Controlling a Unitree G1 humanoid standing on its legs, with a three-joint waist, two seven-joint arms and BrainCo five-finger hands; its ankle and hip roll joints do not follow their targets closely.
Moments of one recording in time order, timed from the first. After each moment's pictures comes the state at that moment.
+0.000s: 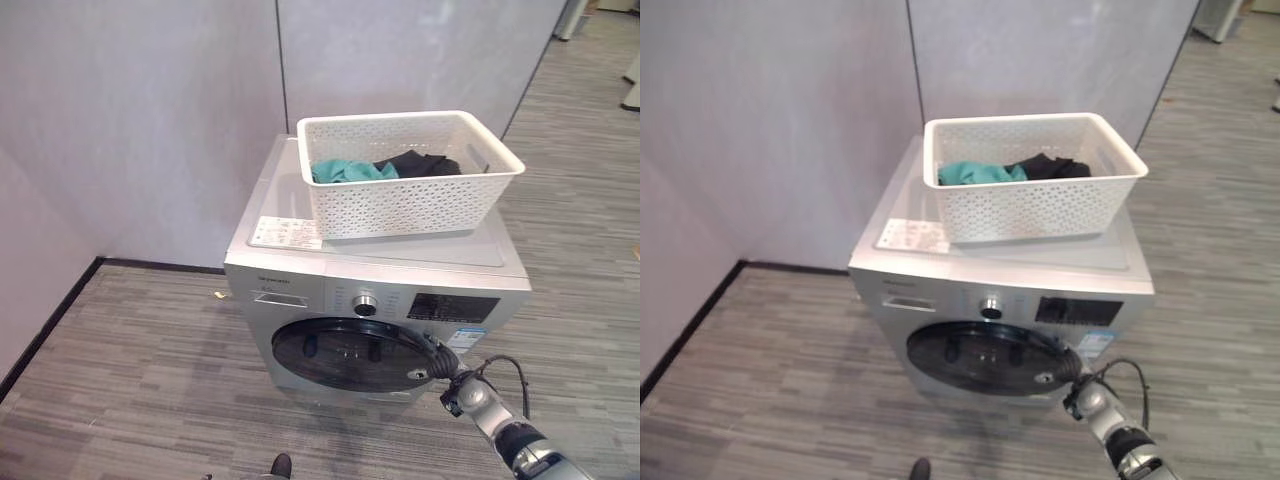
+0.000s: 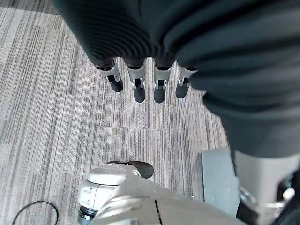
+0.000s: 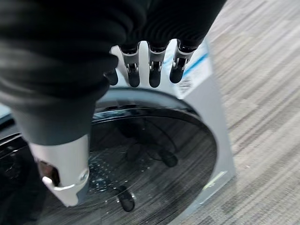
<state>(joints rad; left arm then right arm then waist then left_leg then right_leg) 0.08 0.19 -0.14 1.27 -0.10 -0.11 0.14 -0.29 -0.43 0.44 0.93 -0.17 -0.05 -0.16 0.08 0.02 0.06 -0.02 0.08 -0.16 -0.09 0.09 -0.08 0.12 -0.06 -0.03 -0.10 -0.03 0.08</state>
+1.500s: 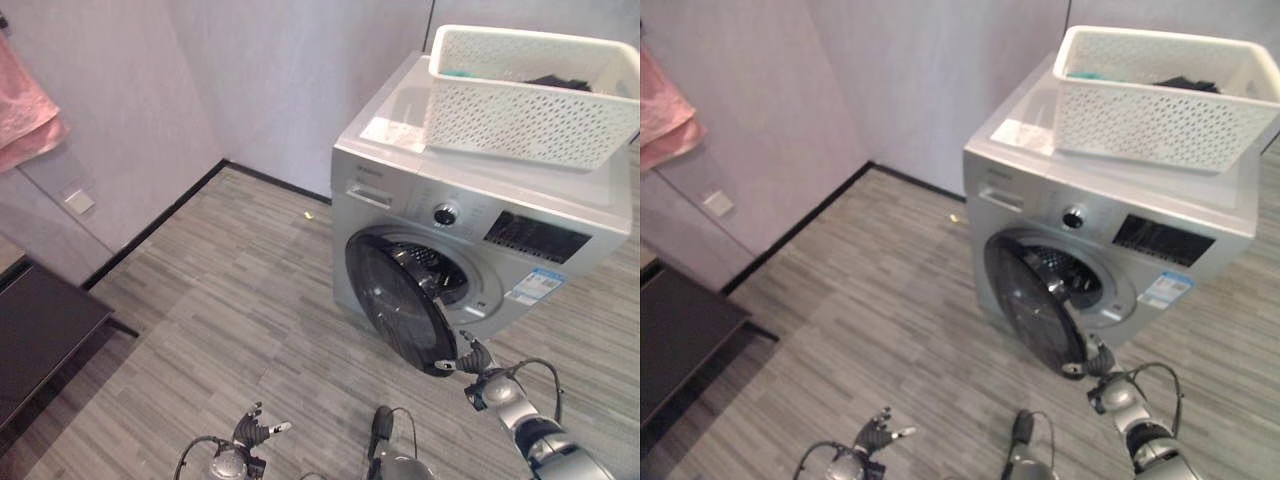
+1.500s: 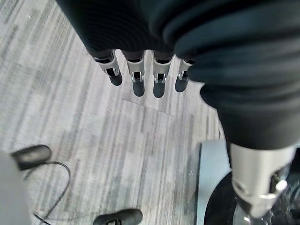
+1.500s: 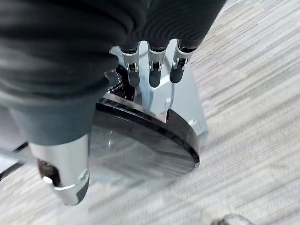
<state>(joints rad) 0.01 0.20 -0.40 0.99 -0.10 -0.16 0.11 -0.34 -0.47 0.35 1.11 -0.05 -0.08 -0.19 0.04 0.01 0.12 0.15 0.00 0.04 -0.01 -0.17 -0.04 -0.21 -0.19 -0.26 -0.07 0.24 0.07</state>
